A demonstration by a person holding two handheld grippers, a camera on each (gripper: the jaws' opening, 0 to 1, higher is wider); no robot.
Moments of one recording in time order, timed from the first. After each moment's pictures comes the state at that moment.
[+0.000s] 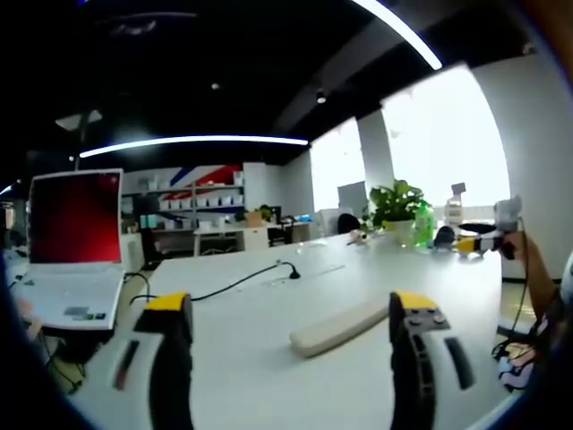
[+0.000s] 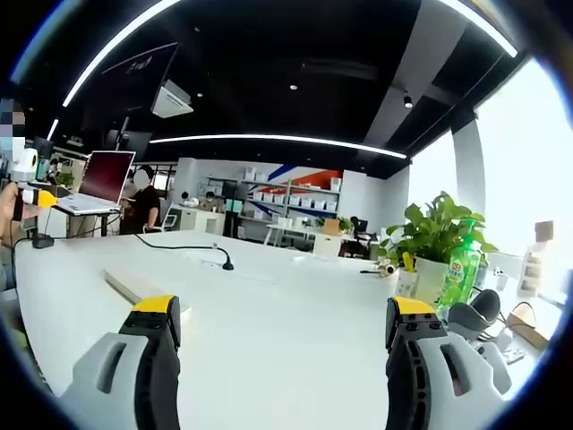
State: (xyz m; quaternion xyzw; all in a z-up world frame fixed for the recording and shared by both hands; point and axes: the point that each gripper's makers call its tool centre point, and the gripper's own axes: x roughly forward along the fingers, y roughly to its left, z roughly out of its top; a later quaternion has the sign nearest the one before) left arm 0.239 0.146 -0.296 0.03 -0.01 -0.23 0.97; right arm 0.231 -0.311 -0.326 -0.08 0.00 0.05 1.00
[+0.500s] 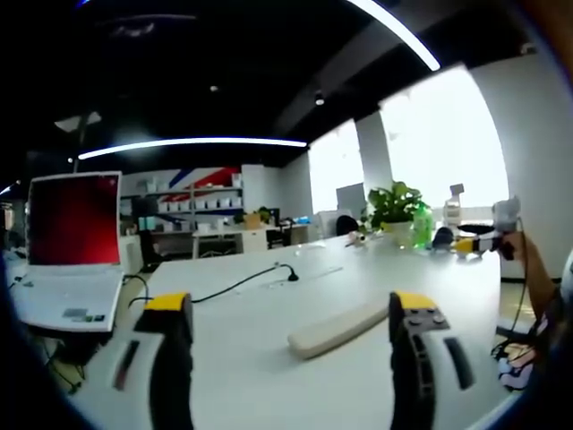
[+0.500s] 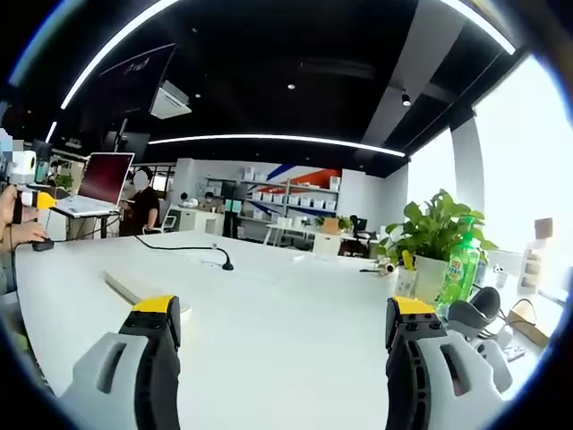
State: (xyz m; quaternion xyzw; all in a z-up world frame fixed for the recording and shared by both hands) left arm 0.237 0.144 -0.294 0.03 -0.02 -0.24 0.97; right arm 0.228 -0.311 -0.325 -0.08 0.00 0.05 1.00
